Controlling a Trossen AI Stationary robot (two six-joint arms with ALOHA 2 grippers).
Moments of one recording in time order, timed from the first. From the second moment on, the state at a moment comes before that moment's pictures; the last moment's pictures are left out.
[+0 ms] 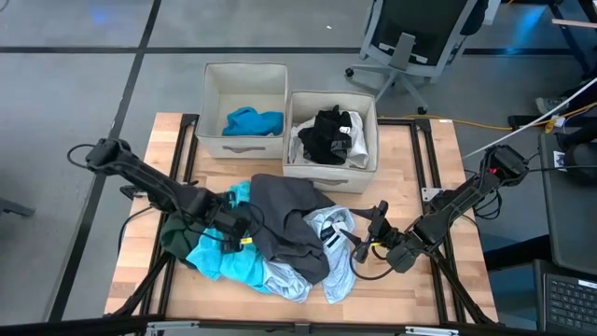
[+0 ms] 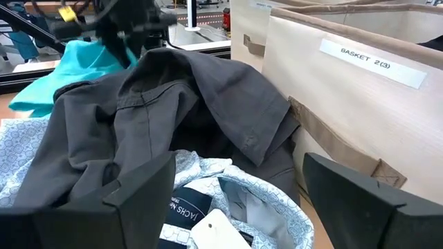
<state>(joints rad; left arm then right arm) -0.41 1.34 0.90 -0.85 -0.23 -0.57 0.72 1.36 0.66 0.10 1.09 0.57</state>
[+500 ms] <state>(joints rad) -0.47 1.34 1.25 -1.26 -0.79 -0.55 0.72 1.36 0.66 0.11 1.08 0.58</state>
